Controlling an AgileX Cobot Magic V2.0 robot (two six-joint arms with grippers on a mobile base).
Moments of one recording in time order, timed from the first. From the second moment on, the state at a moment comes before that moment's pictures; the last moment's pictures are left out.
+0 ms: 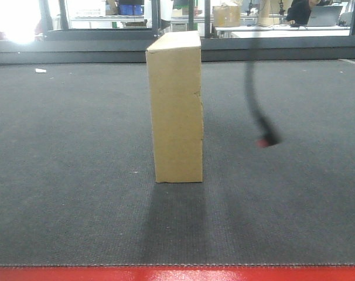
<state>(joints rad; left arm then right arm) -0.05 -0.01 0.03 -0.08 0.11 0.05 0.71 1.73 -1.85 -0.25 1.08 0.64</state>
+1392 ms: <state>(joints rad) -0.05 -0.01 0.03 -0.08 0.11 0.05 0.70 2.01 -1.94 -0.33 1.13 0.81</state>
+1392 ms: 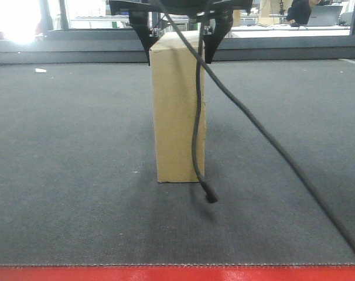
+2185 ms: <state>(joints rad) -0.05 -0.01 0.03 -0.08 0.11 0.05 0.32 1.51 -1.45 -0.15 0.95 0.28</state>
